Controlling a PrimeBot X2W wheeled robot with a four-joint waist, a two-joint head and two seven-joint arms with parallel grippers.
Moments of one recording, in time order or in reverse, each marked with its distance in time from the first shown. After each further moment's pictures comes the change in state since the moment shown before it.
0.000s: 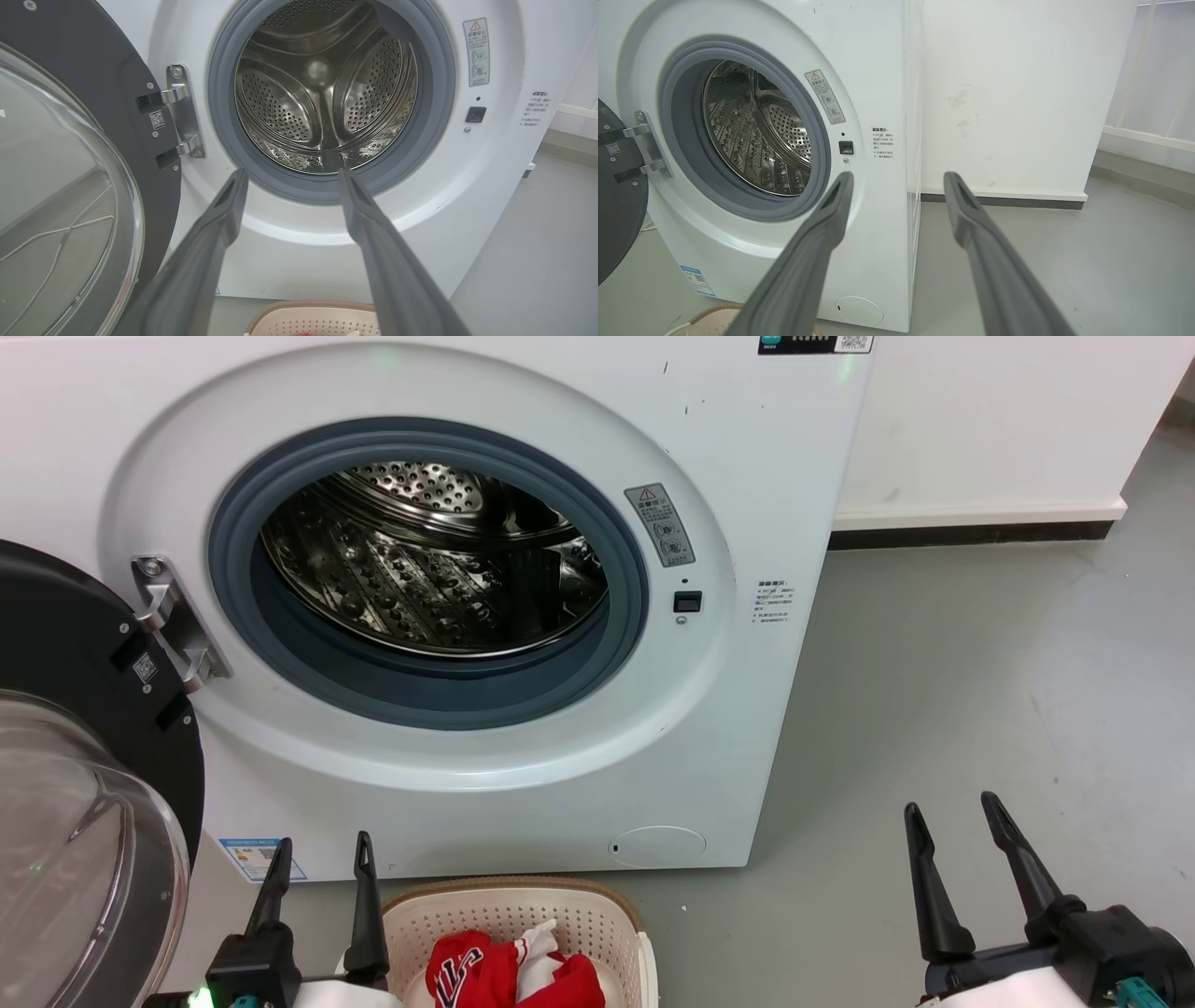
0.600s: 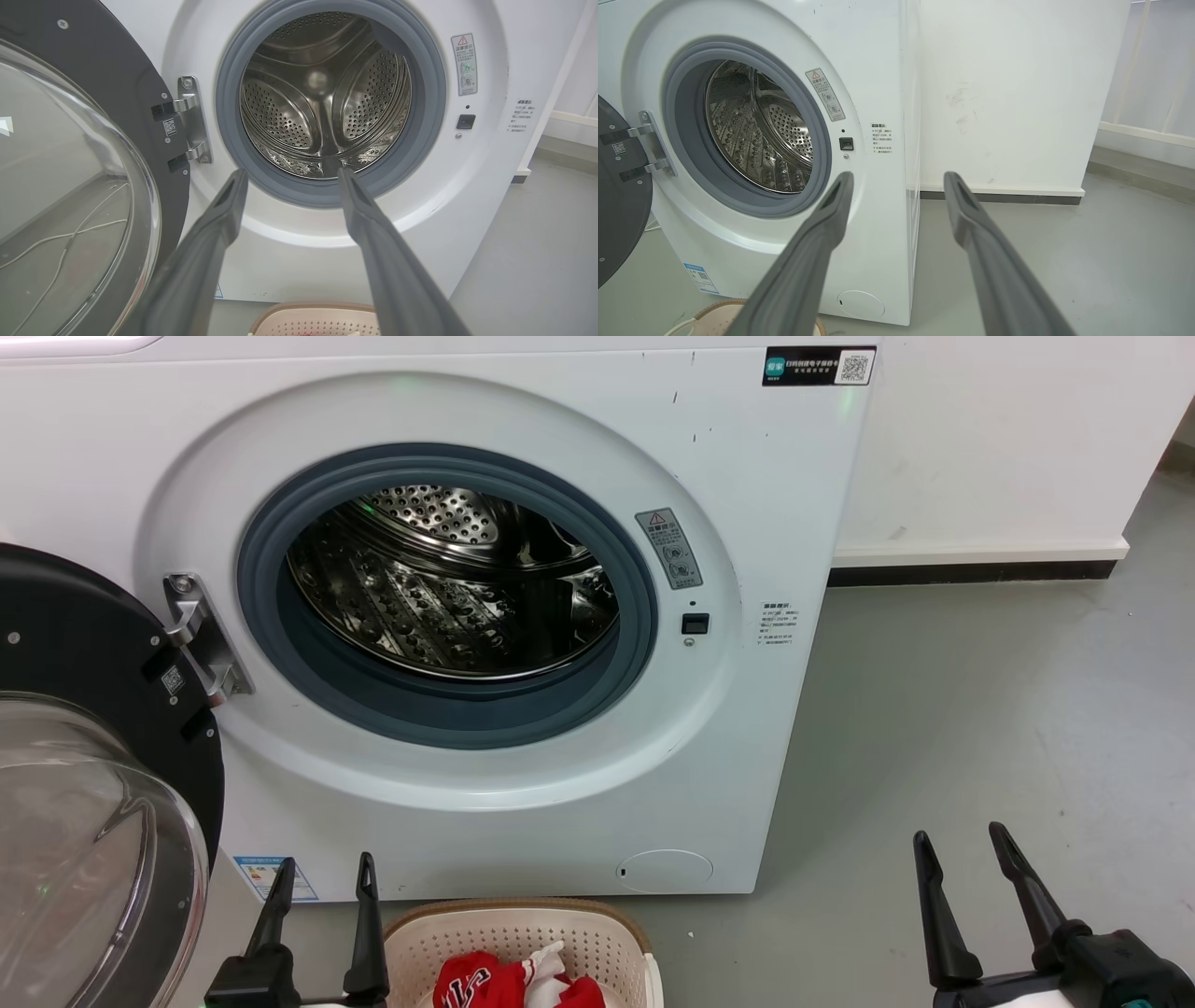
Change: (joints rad) left arm 0.057 -0.026 0.031 -0.044 0.030 -0.045 0.000; right arm 0.045 0.000 -0.020 0.012 0.010 0.000 0.000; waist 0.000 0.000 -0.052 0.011
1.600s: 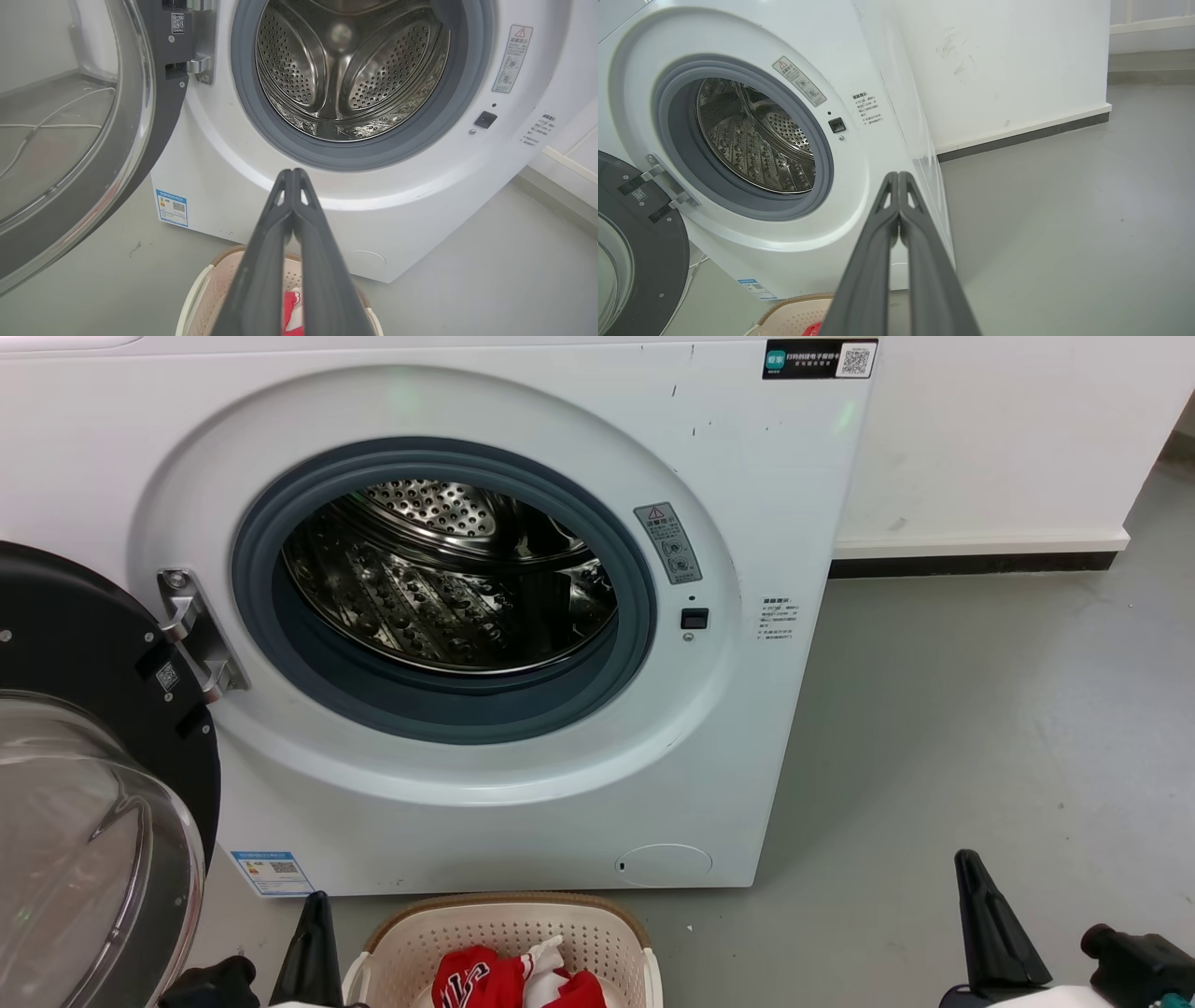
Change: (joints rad) left arm -0.009 -0.005 0.027 0.094 -0.254 -0.030 0.075; right arm -0.002 -0.010 0.003 0.083 0.274 0.000 0.046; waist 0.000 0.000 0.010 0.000
